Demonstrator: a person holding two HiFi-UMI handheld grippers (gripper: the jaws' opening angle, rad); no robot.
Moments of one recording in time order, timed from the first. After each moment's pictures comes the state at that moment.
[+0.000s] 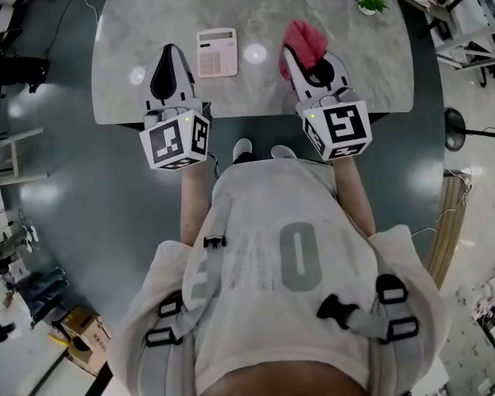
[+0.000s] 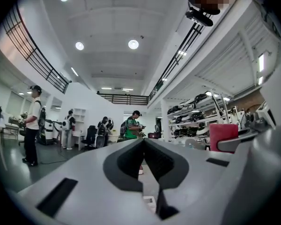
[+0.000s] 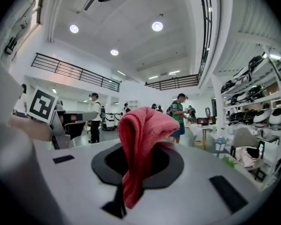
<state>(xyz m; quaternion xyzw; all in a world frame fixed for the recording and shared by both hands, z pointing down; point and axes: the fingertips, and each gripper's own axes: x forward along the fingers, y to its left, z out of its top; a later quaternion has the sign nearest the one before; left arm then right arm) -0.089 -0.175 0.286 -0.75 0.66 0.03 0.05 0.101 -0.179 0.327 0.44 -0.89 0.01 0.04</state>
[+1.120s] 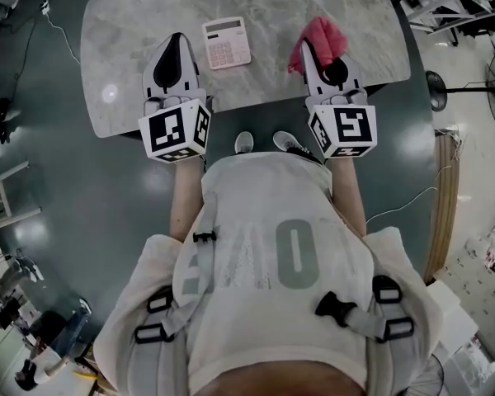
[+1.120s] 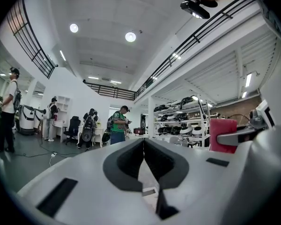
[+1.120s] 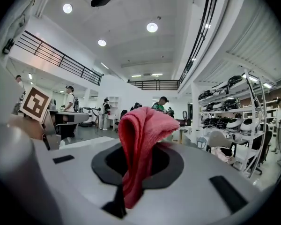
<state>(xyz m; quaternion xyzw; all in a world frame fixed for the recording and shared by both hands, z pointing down) -0.145 -0.176 0.298 -0.82 0.57 0.03 0.01 0.060 -0.139 0.319 0.58 -0.81 0.00 0.06</state>
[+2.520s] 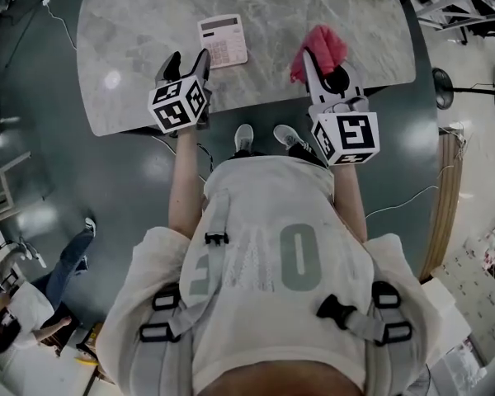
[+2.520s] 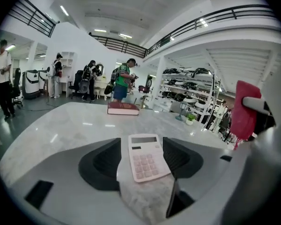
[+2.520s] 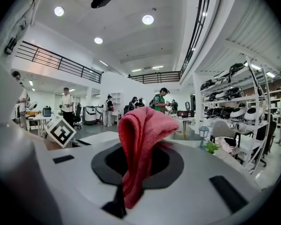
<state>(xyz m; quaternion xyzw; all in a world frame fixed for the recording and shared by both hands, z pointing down) -0.152 -0.225 0.480 -0.78 0.56 -0.14 -0.23 0.073 -0.156 0.352 0.56 -0.83 0.05 0.07</state>
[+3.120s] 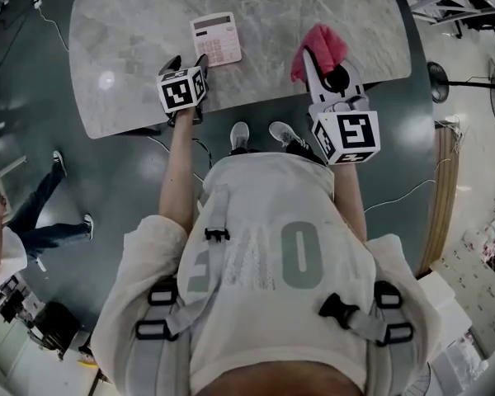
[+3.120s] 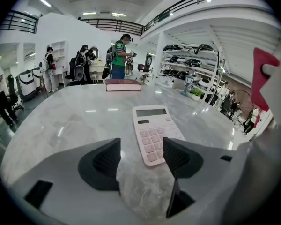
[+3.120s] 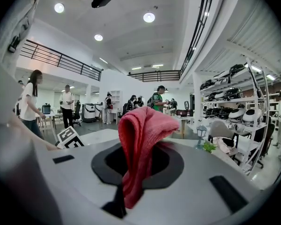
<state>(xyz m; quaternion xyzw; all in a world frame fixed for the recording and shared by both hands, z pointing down) -0.151 -0.239 0.570 -0.76 0.53 -0.26 -0.27 0.081 -0.156 0.360 0.56 -0.82 0.05 0.09</state>
